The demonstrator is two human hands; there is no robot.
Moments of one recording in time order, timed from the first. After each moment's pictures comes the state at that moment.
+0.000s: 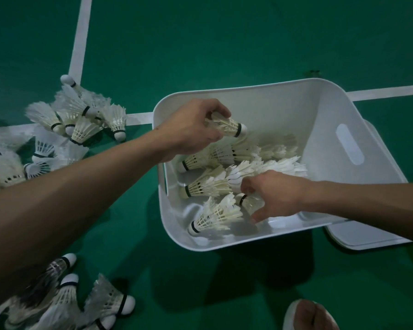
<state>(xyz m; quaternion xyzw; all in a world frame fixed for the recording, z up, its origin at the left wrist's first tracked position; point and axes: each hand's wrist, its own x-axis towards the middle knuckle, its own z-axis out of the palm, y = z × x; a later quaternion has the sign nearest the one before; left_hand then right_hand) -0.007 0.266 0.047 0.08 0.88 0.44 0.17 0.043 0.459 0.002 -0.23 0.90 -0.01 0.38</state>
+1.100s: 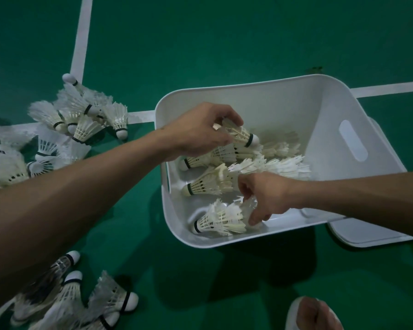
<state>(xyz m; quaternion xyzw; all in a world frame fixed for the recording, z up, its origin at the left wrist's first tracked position) -0.002 0.269 0.048 0.14 0.86 0.43 0.21 0.042 0.449 -0.016 -0.11 0.87 -0.14 0.45</state>
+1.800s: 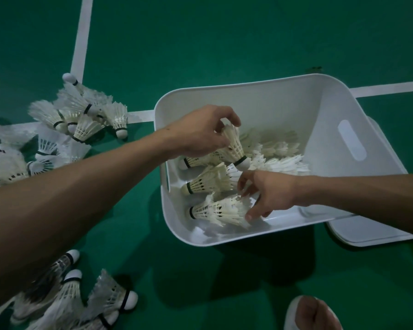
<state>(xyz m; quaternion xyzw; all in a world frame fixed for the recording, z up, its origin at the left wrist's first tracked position) -0.004 0.273 0.046 0.16 0.89 0.36 0.22 0.043 0.458 -0.015 -0.06 0.84 -0.28 0.47</state>
